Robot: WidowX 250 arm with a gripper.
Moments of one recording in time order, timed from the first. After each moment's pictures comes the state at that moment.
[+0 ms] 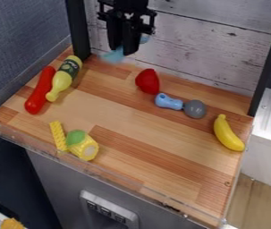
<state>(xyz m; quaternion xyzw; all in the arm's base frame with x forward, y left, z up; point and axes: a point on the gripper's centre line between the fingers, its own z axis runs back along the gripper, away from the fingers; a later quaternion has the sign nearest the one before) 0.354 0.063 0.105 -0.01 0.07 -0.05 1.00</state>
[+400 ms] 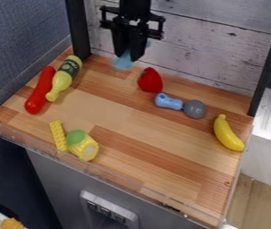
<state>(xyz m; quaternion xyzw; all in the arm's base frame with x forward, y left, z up) 0.357 0.056 0.092 0.00 0.05 0.04 1.00</state>
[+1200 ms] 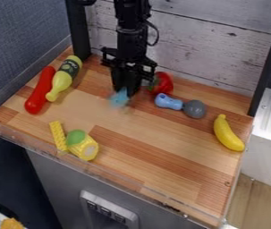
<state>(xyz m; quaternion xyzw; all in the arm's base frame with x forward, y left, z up) 0.353 0.063 0.027 0.00 0.05 -0.02 1.00</state>
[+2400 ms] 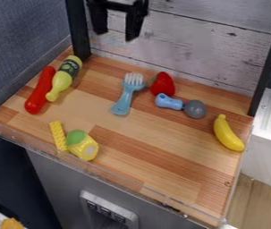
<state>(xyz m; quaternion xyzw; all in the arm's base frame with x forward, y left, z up) 0.363 0.080 0.128 -0.01 0.06 0.02 1.00</state>
